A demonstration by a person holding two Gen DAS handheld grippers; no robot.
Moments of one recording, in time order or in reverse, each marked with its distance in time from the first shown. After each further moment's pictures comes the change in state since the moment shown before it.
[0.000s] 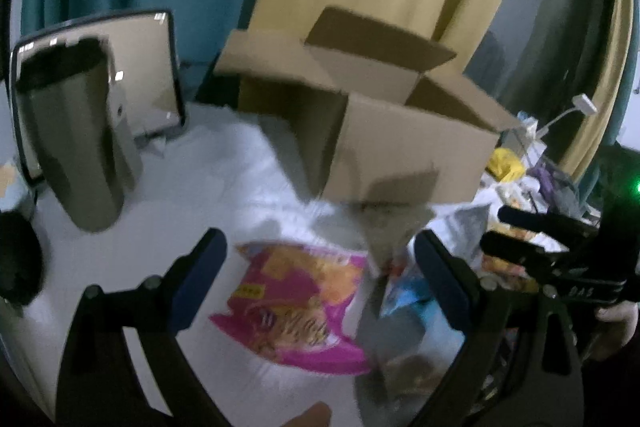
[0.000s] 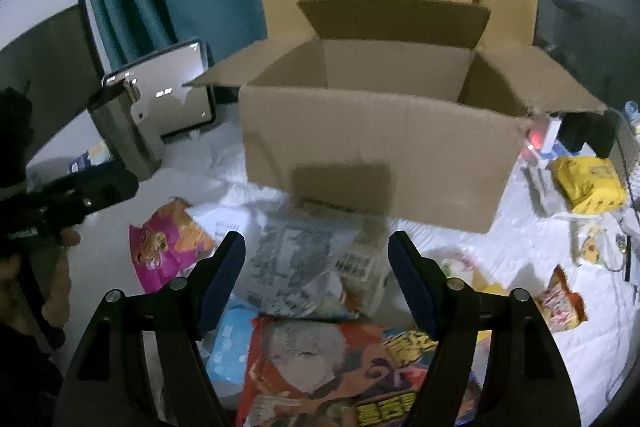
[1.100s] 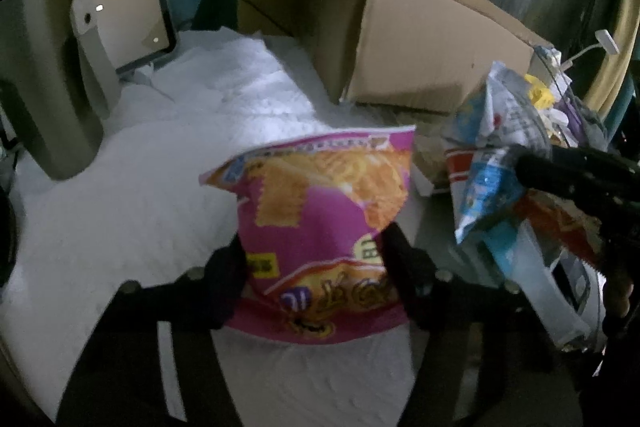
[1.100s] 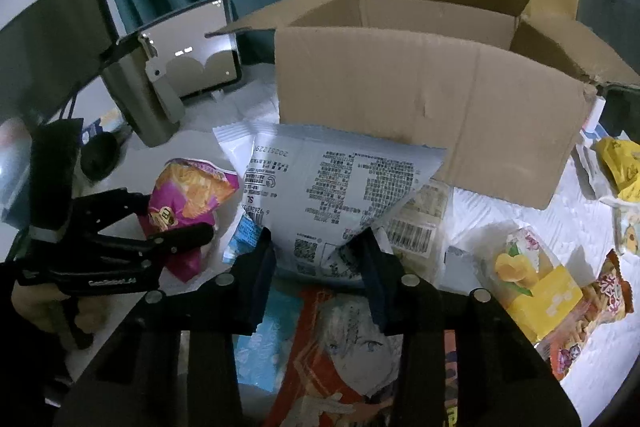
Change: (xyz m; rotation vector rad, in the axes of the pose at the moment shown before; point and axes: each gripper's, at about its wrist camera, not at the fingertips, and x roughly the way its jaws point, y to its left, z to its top) left arm 0.049 0.007 -0.038 0.067 0.186 0.052; right arm 0.028 0.019 -0.010 -0.017 0.070 0.086
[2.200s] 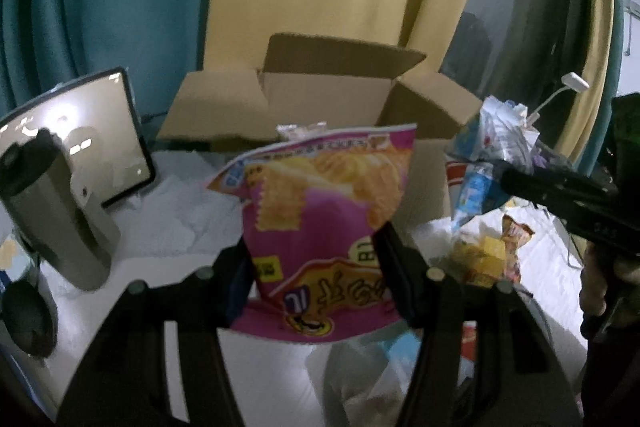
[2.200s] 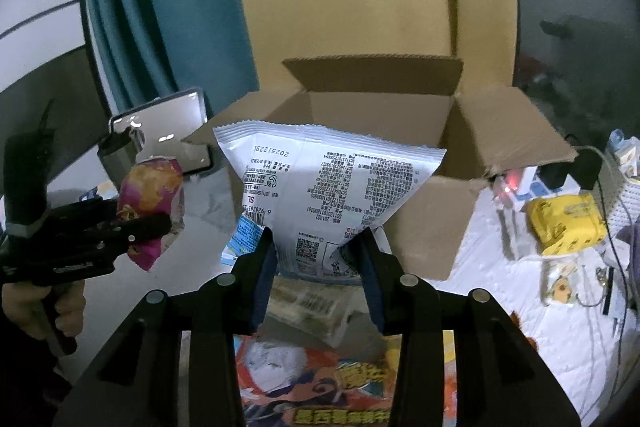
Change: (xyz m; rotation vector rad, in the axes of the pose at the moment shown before) left arm -0.060 -0.056 0.073 0.070 -0.229 -0.028; right arm -0.087 -0.060 0.036 0.028 -0.224 -0.077
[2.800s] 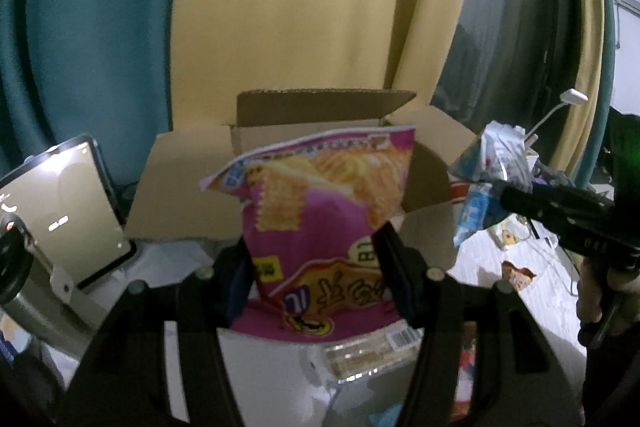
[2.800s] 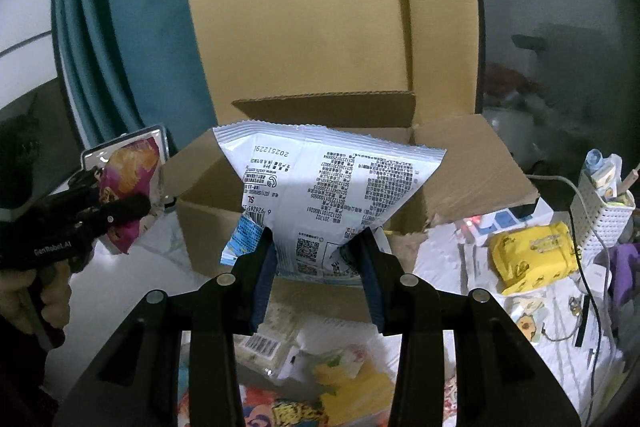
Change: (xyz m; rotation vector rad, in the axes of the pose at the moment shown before) left arm 0.030 -0.017 0.060 0.060 -0.068 -0.020; right arm 0.000 -0.049 0.030 0.028 -0.067 -0.066
